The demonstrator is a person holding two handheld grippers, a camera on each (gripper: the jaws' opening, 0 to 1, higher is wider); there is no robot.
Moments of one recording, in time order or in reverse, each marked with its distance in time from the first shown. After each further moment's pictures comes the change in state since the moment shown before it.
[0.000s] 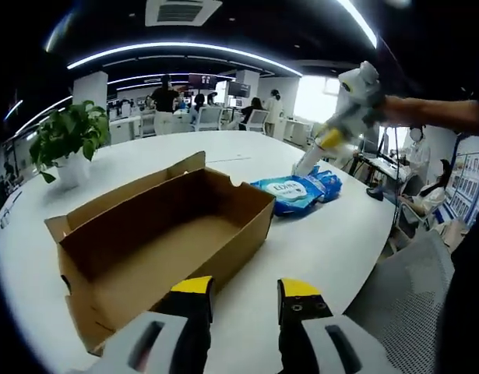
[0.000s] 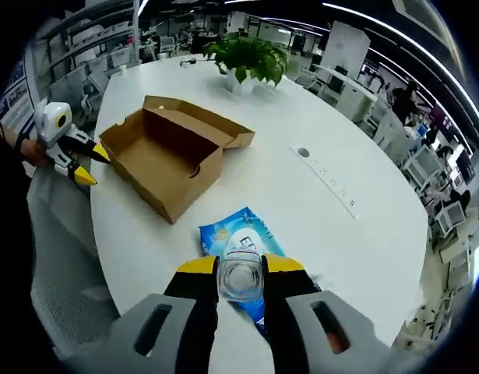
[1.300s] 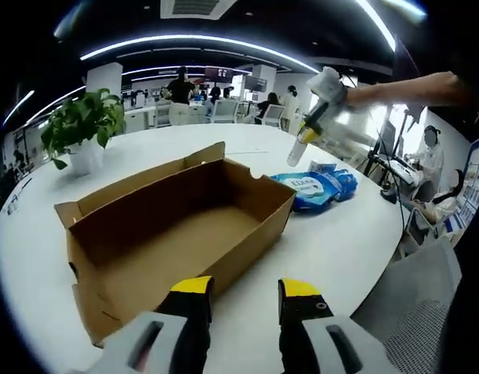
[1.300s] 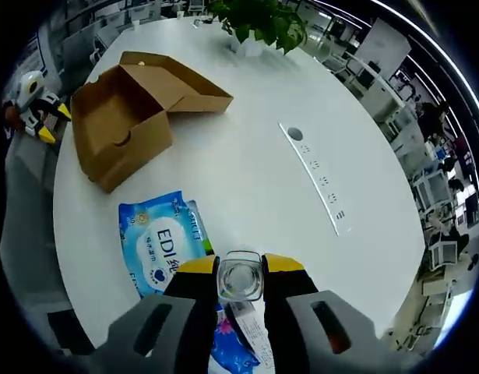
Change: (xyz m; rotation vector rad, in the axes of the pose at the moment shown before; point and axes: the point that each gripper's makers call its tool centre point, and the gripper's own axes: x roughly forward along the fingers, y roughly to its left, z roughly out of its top) left arm 0.003 0.015 -0.009 -0.040 0.047 0.061; right arm 0.078 -0.090 -0.012 -0.182 0.186 0.044
